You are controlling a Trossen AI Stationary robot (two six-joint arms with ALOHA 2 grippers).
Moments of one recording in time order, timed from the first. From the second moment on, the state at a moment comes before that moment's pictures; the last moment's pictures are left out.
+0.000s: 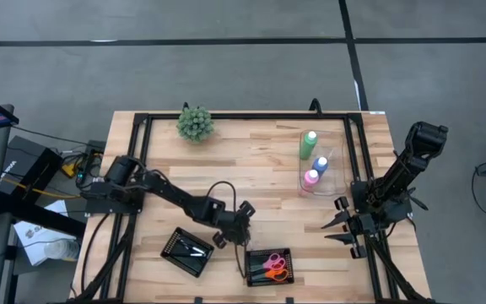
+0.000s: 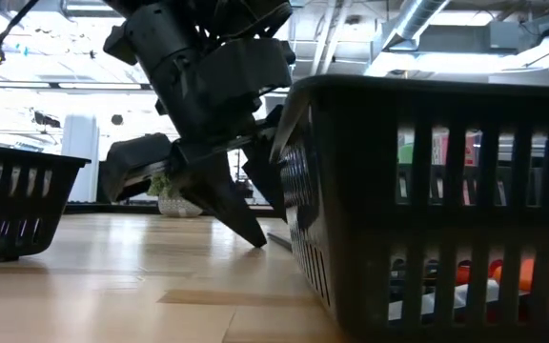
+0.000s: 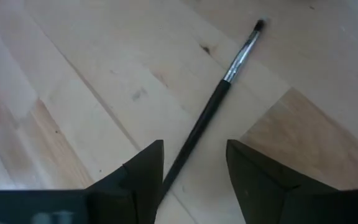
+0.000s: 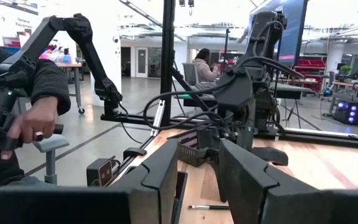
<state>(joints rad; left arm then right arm) -0.30 1.98 1.14 -0.14 -0.16 0.63 1.15 1.18 0.02 1.37 0.92 -0.18</state>
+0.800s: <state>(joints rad) -0.15 1.98 1.19 -0.06 -0.19 0.56 1.15 1.18 0.02 1.37 0.92 -0.18</state>
